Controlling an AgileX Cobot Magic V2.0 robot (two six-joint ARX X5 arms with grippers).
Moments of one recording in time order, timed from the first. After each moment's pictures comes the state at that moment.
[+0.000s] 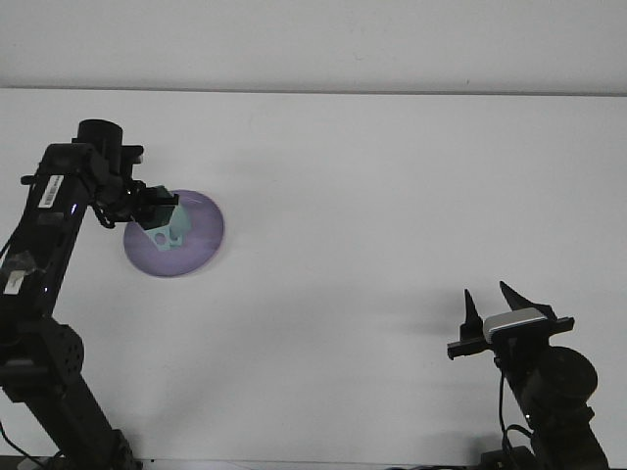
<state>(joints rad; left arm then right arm) 0.05 1.90 1.83 -1.08 0.11 0.07 0.15 0.42 0.54 -0.35 -0.03 -0.11</state>
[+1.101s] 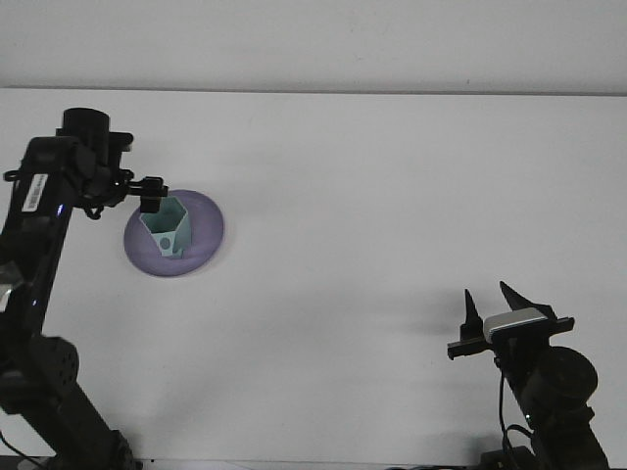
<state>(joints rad) 0.08 1.78 1.92 -1.10 0.06 0.13 0.15 0.42 0.54 -0.35 -0.03 -0.11</state>
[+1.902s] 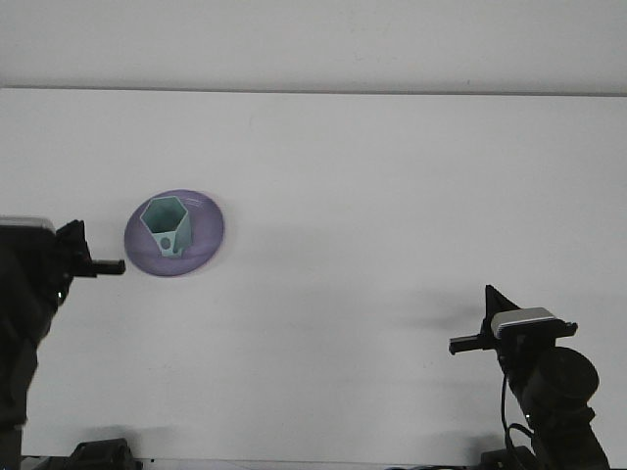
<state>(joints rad) 0.11 0.75 1.05 -0.44 0.06 0.11 0.15 0.40 0.54 -0.35 0.01 0.01</state>
